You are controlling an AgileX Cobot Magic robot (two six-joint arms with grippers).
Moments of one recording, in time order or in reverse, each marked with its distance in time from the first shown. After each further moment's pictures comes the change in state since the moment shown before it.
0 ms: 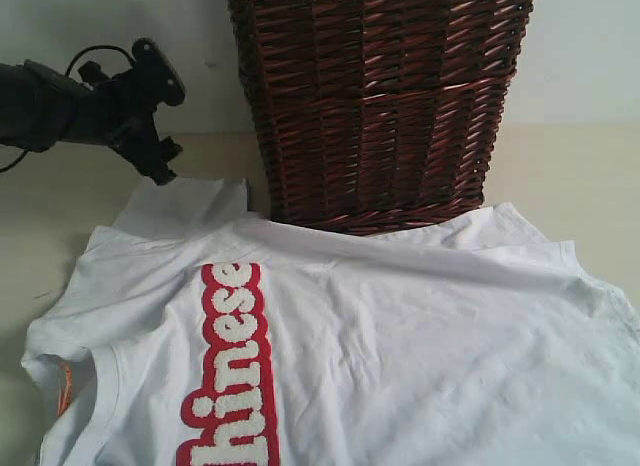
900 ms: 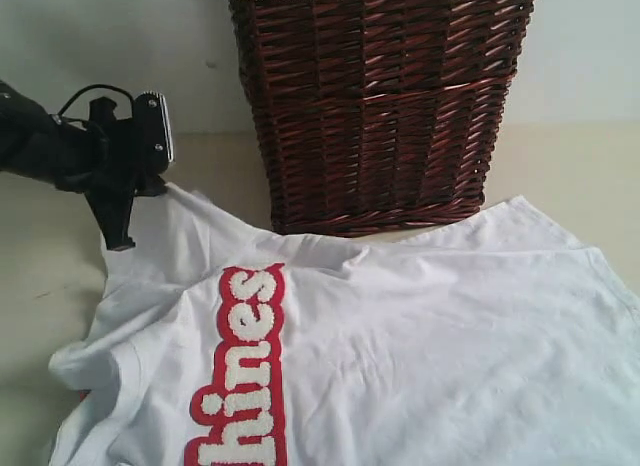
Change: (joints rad) left arm 0.000 -0.194 0.272 0.242 0.208 0.152; right arm 0.000 0.000 0.000 0.000 0.000 0.000
